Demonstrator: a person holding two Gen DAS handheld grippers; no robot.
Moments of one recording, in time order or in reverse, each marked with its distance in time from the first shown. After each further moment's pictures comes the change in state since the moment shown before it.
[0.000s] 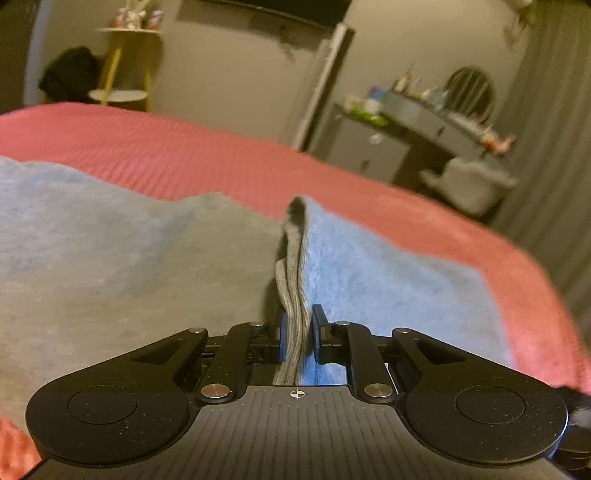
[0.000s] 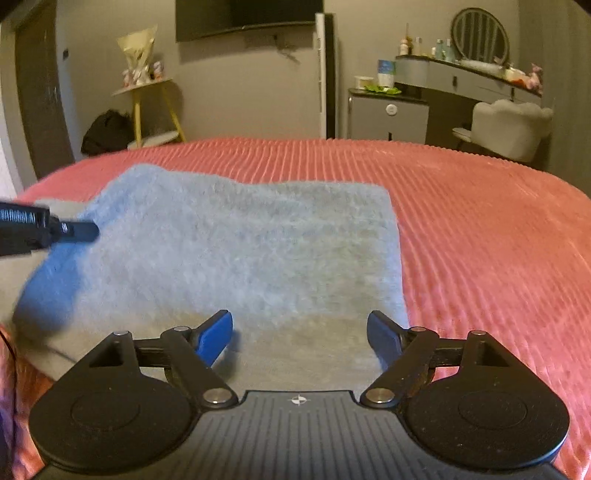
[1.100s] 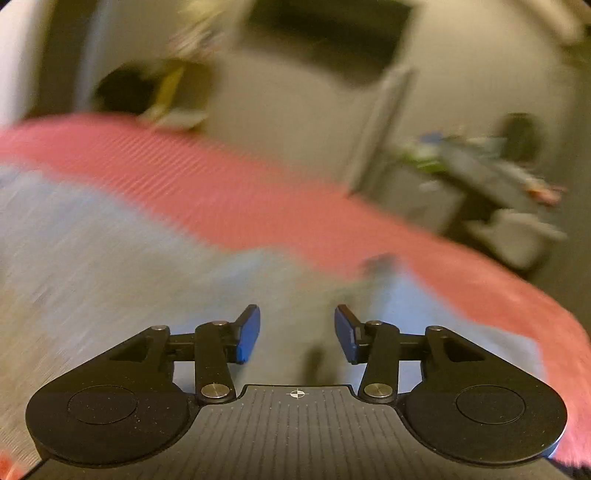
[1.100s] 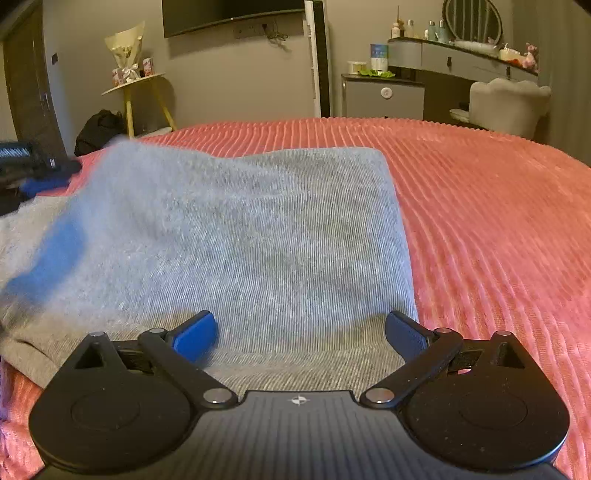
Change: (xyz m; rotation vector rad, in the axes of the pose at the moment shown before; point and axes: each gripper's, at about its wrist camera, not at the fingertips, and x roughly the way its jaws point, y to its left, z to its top) left arm 0.022 0.032 0.015 -0.189 -0.108 0.145; right arm 0.021 -0.010 -0.010 0.066 -0.001 0.024
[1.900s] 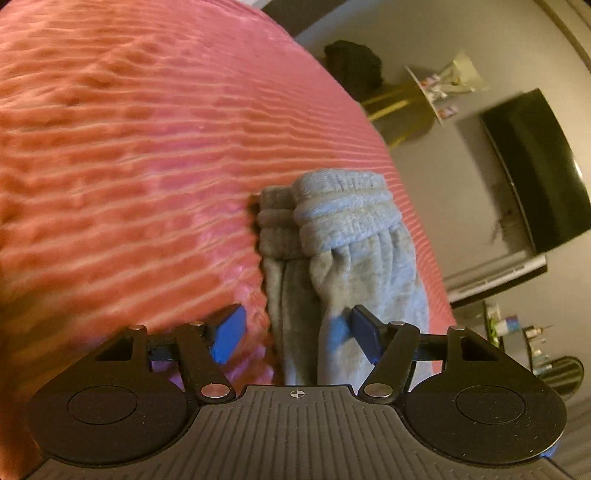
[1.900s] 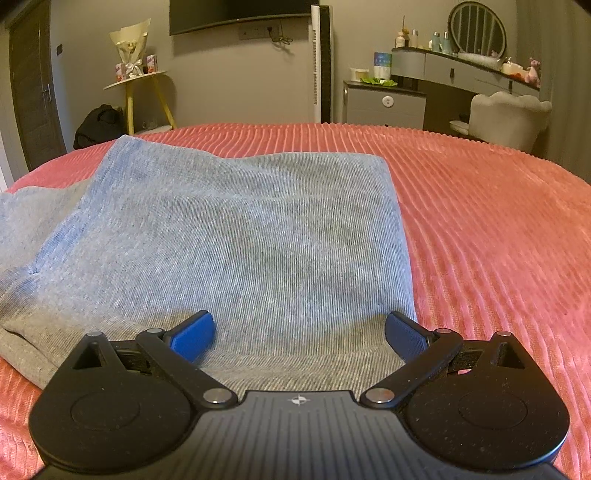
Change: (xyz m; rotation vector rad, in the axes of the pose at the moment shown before) left arm -0.085 0.255 0.004 -0.780 -0.057 0.089; right arm 0.003 0.005 0.000 -0.032 -0.013 -0.018
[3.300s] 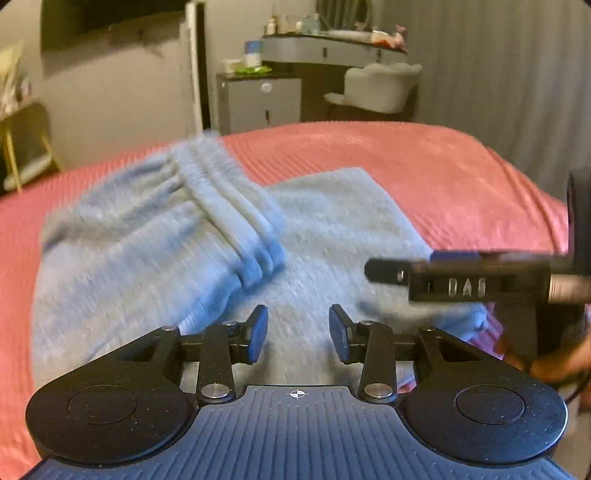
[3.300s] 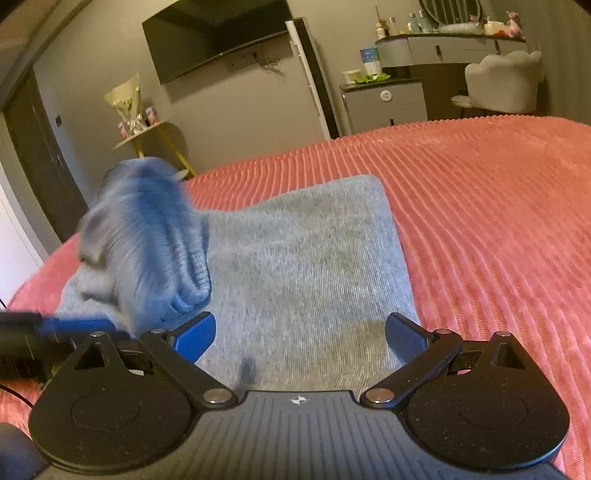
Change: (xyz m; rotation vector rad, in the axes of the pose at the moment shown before) left arm -0.035 -0.231 -0.312 1.423 0.329 -0.300; right arm -0.022 -0.035 0.014 0.249 -0.044 0.174
